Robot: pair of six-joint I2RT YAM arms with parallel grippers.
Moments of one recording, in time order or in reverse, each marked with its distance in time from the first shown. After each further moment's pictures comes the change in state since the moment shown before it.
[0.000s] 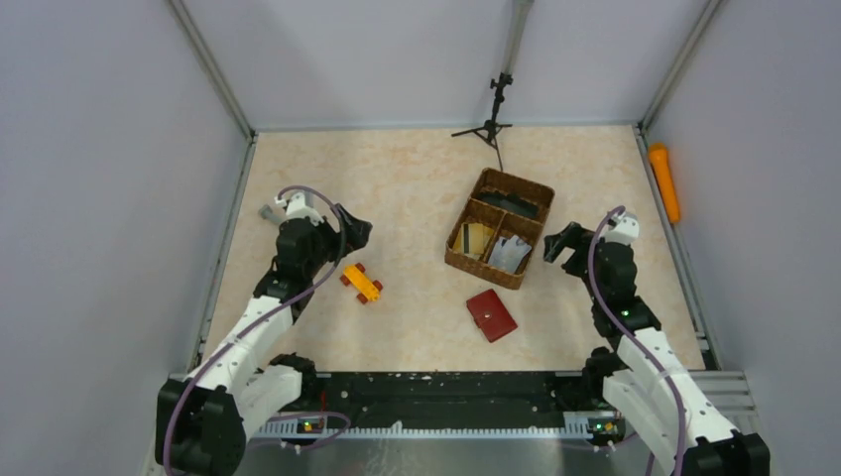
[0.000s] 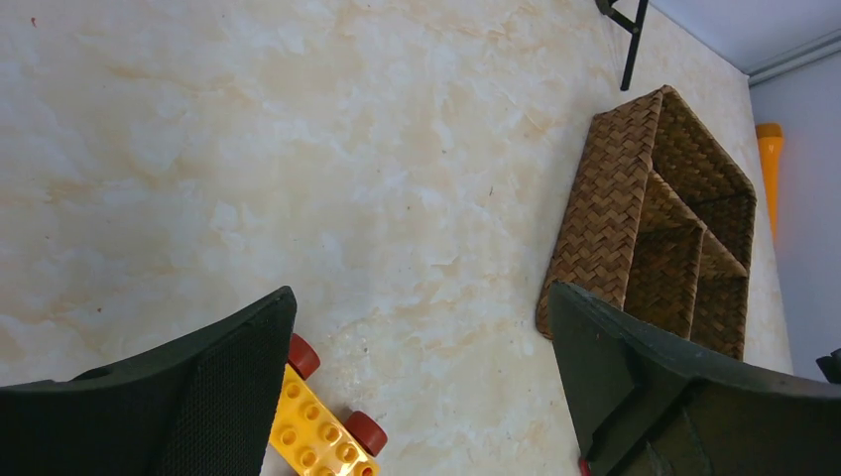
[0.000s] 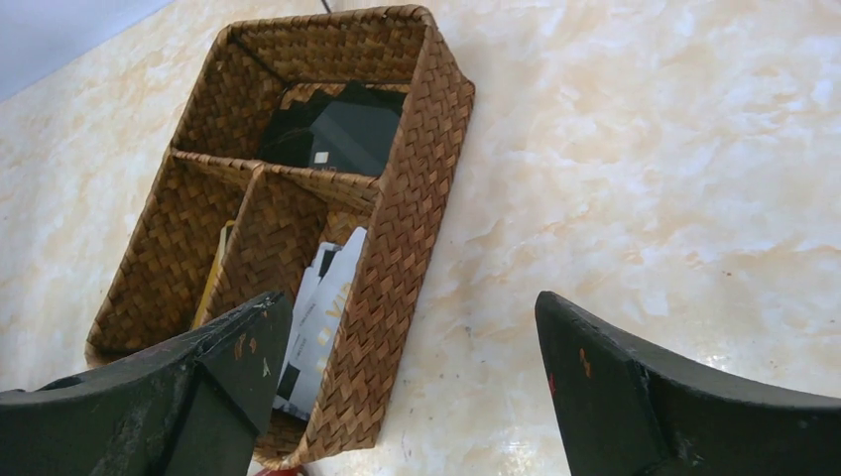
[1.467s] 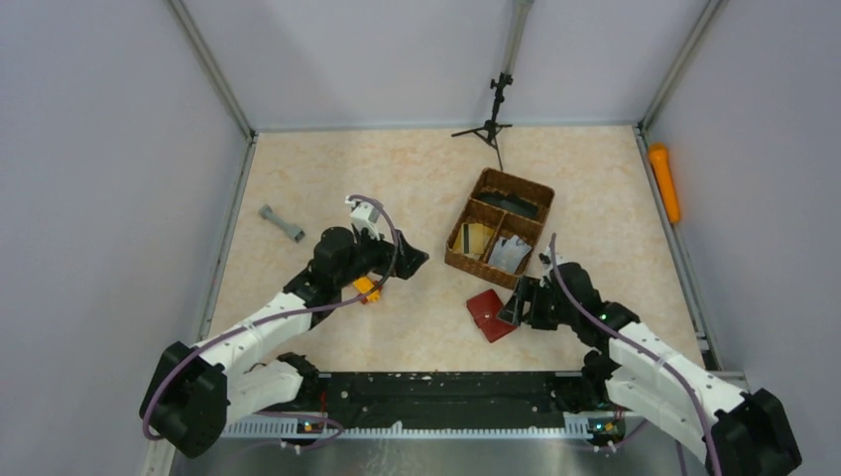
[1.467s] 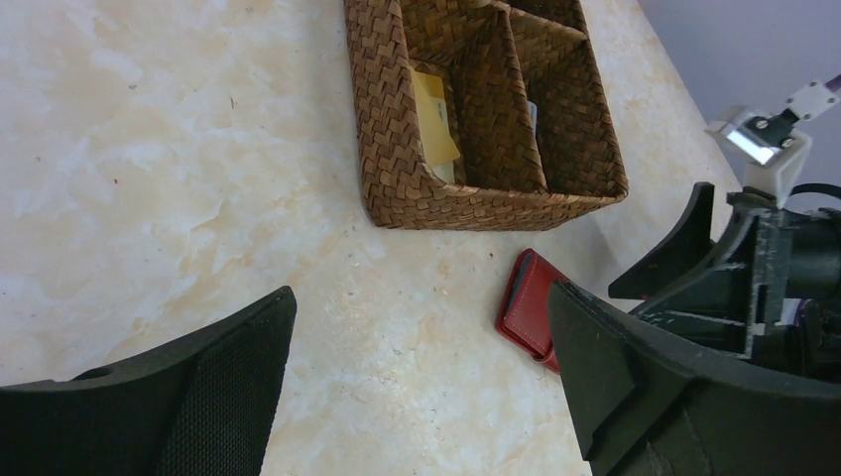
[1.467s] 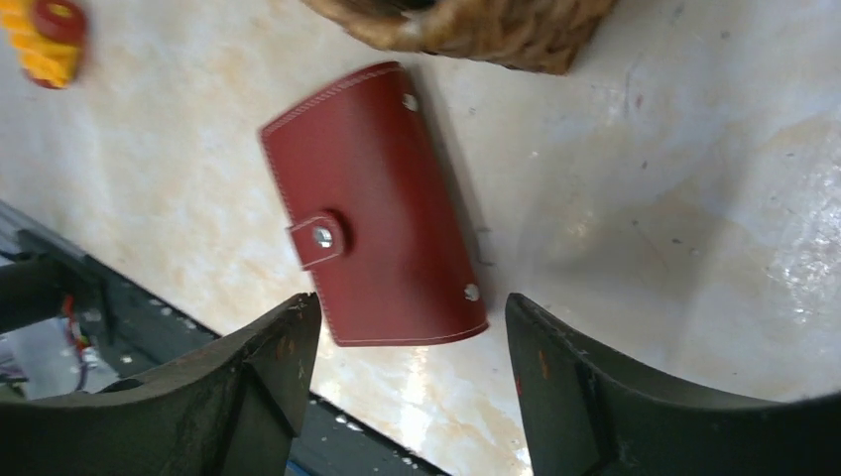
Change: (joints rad) left arm -0.332 0.102 -0.016 0.183 0.182 0.154; right arm 0.312 0.036 -0.045 -0.320 -0.369 0.179
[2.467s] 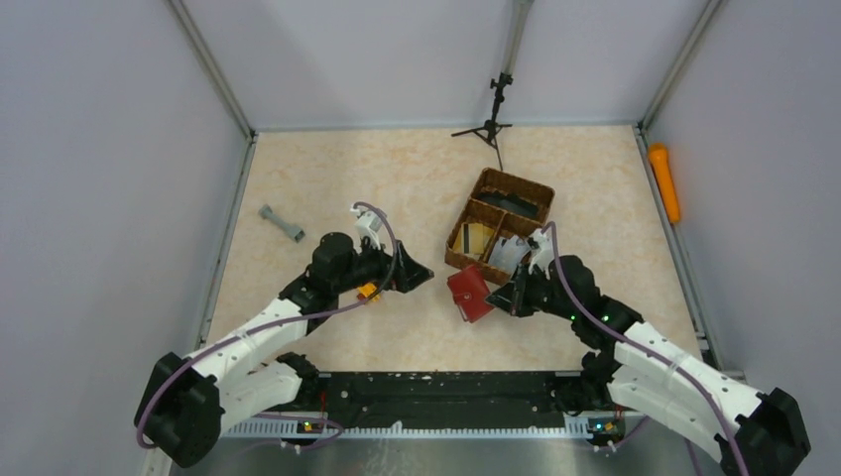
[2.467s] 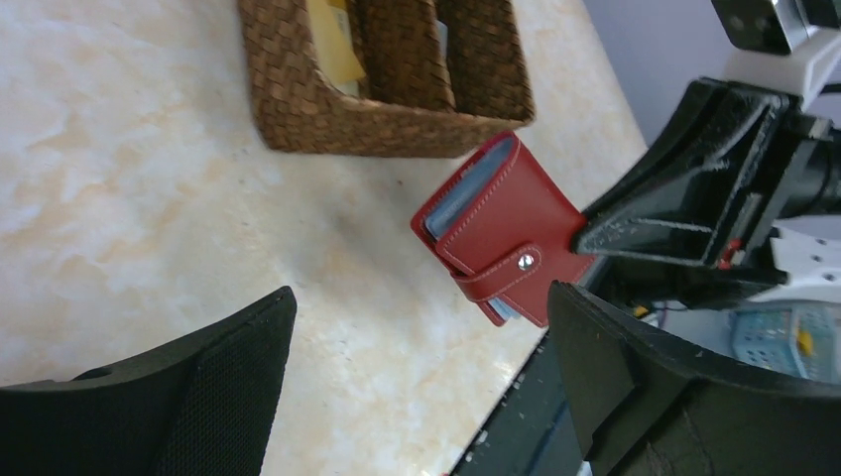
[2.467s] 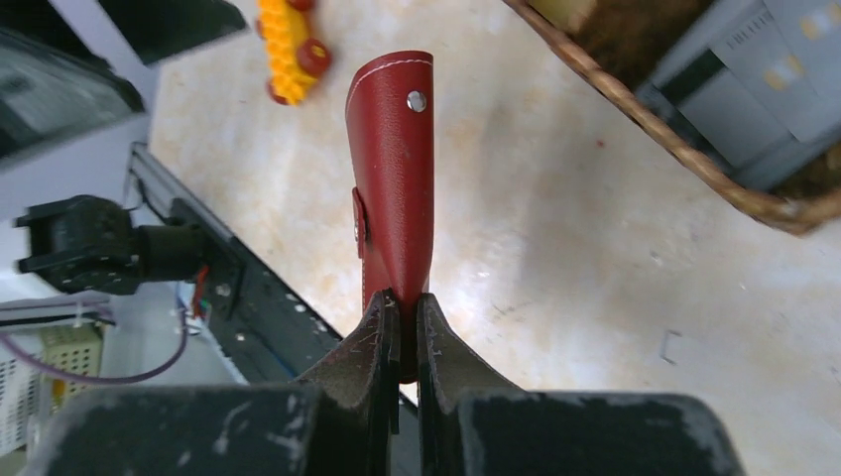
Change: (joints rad) left arm -0.019 -0.035 -0.003 -0.084 0.138 -0.097; right arm 0.167 0.016 0.073 0.165 0.022 0.032
